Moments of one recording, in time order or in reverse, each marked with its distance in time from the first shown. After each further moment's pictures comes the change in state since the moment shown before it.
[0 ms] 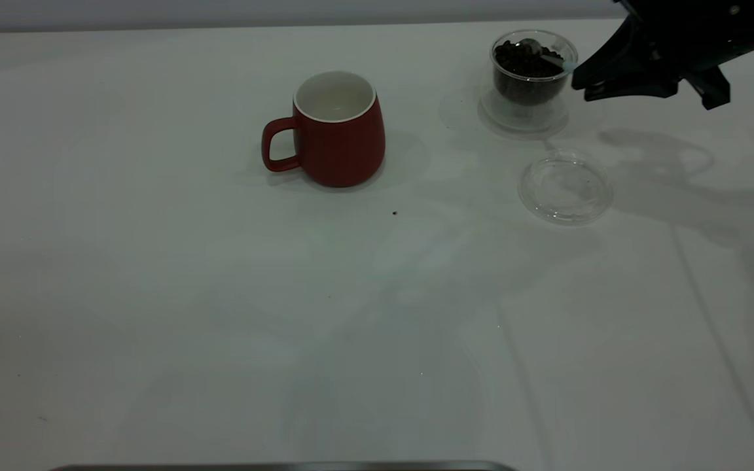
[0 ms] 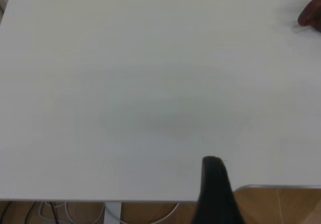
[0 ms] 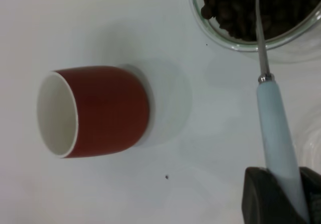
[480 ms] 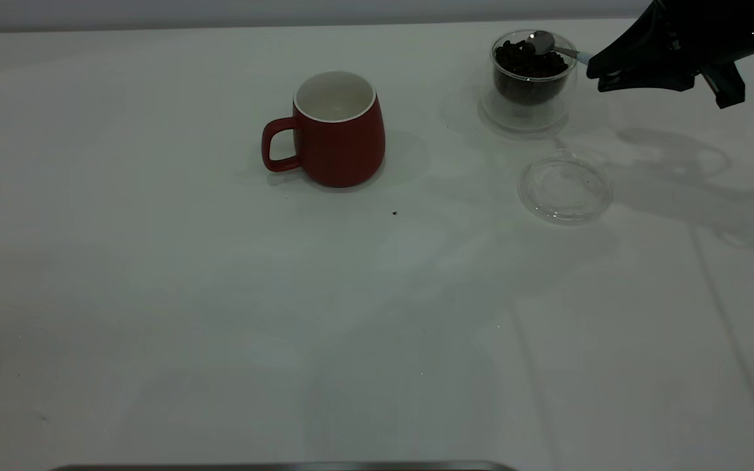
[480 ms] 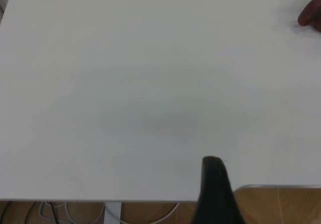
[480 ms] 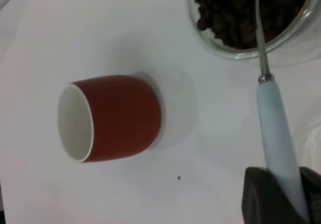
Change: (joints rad) left arm 0.000 0.000 0.000 0.000 0.000 0.001; right arm -0.041 0.000 0.000 0.004 0.053 0.023
